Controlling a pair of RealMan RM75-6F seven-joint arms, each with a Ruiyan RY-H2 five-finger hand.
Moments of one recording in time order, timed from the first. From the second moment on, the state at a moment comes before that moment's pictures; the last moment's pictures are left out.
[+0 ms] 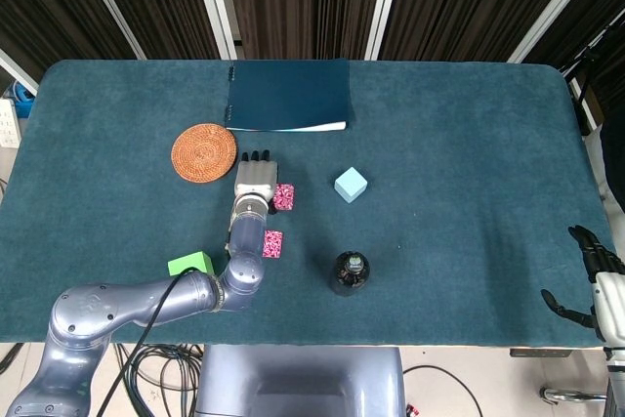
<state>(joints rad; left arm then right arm) -1.34 -1.85 -0.50 -1.07 -0.12 0.98 1.21 0.04 -1.05 0.08 -1.62 -1.45 1.46 0.24</state>
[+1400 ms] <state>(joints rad) -1.42 -1.94 -0.53 -0.66 0.02 0.68 1.08 0.04 -1.04 0.09 -1.62 -1.44 1.45 0.24</state>
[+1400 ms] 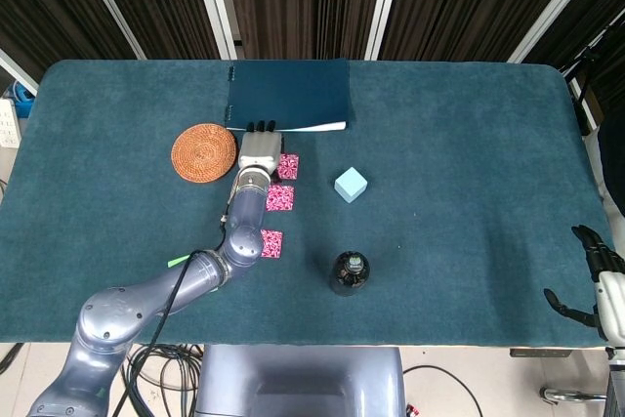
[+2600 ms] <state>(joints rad) -1.45 -1.93 -0.61 -0.62 0.00 0.64 1.17 0.04 -1.04 0.09 -1.62 -1.44 1.45 0.25</state>
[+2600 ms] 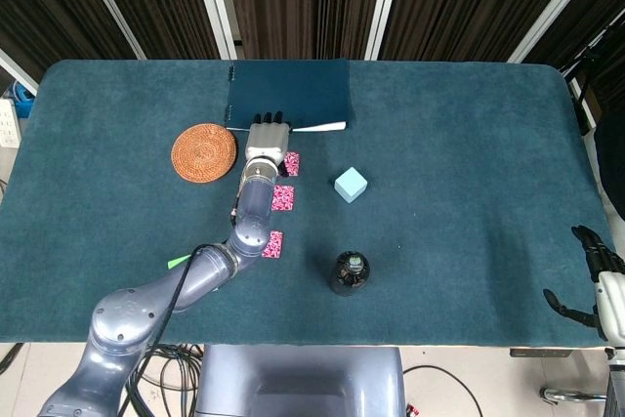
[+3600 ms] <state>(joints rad) -0.39 -0.96 -0.50 -1.85 1.18 0.77 0.20 0.03 -1.04 0.09 -1.65 -1.43 1.47 0.20</state>
